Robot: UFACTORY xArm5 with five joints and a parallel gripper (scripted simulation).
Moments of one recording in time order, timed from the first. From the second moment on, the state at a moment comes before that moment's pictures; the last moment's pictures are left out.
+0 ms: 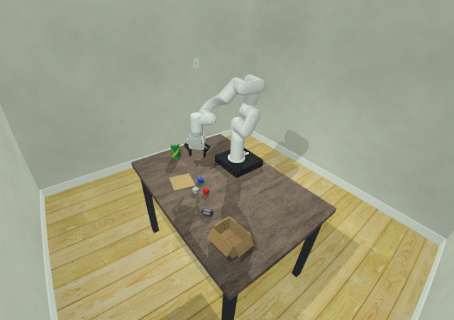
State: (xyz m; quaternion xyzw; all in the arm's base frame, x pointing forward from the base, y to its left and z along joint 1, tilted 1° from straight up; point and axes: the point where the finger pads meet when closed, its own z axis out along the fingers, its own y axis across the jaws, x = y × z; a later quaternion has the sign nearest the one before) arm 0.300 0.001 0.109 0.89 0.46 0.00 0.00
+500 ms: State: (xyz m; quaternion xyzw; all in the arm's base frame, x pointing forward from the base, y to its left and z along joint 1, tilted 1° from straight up) arm 0.299 0.001 0.091 0.89 0.46 0.00 0.00
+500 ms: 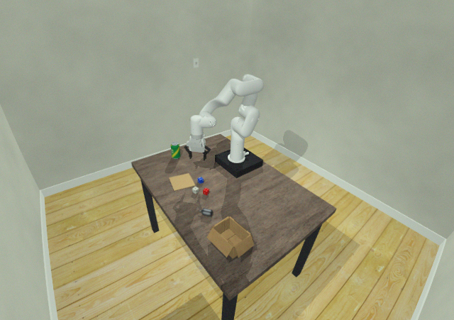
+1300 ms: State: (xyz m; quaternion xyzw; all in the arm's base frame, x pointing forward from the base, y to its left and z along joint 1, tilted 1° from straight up) arm 0.302 0.004 0.008 0.89 0.46 0.00 0.00
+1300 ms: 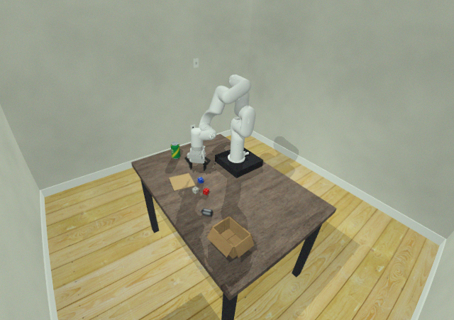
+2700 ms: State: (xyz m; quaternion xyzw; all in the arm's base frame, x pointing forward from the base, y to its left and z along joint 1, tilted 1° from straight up) arm 0.318 0.024 0.009 0.89 0.46 0.00 0.00
